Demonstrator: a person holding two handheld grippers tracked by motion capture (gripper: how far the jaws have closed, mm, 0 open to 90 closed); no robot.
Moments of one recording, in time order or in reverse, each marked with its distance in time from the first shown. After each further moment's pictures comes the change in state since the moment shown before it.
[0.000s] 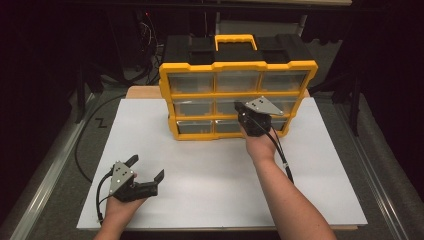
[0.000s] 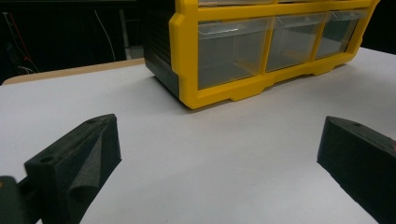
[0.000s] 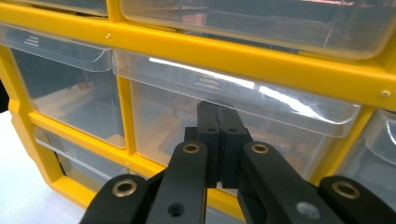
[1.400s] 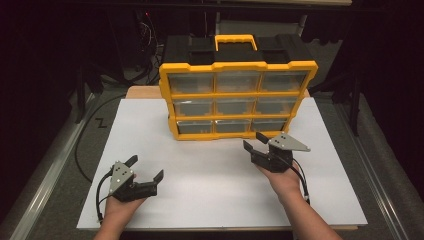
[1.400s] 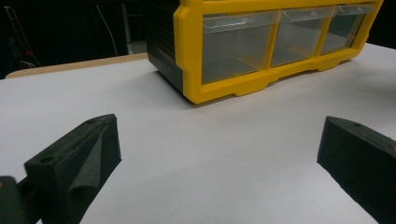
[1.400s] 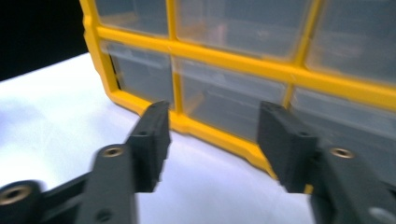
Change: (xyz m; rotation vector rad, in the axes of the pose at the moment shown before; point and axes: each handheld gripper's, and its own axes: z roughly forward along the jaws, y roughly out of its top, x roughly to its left) left arm 0.002 -0.002 0.000 0.019 0.008 -0.006; right arm -0.016 -0.072 -0.078 0.072 0.146 0.040
